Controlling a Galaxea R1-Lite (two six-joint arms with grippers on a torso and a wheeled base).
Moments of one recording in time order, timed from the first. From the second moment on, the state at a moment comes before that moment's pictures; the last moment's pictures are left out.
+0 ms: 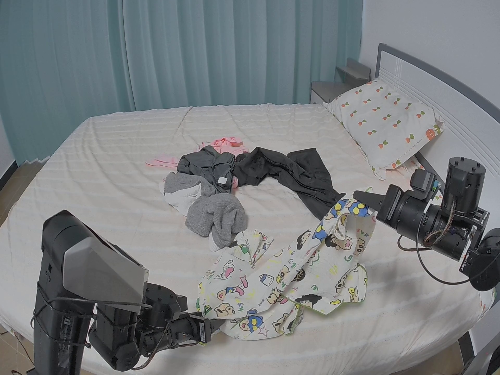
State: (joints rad) left arm -0.55 2.43 -0.22 -1.55 -0.07 -0.41; right arm 0.44 1.64 -0.56 -0.91 0.10 0.64
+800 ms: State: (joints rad) left arm -0.39 2.05 -0.33 -1.55 0.06 -0.42; right arm 0.38 1.65 -0.59 -1.09 0.09 0.58
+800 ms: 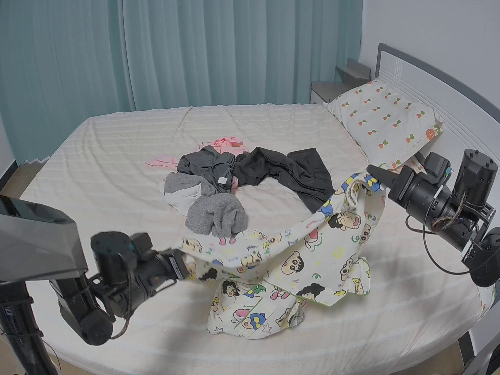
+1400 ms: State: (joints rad) left arm -0.40 1.75 -0.62 -1.40 0.20 -0.41; right arm 0.35 1.64 -0.99 -1.04 0.03 0.53
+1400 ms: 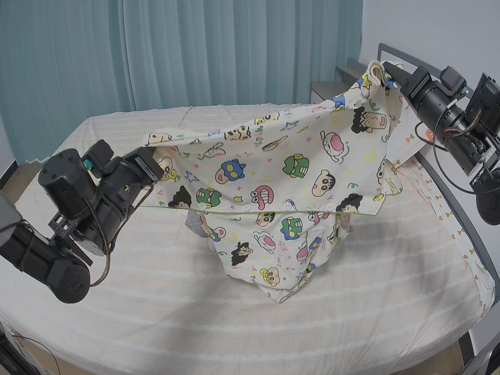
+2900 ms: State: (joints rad) left arm -0.53 1.56 -0.30 -1.37 0.24 -0.56; right arm 0.53 1.65 -0.44 -1.46 0.02 0.53
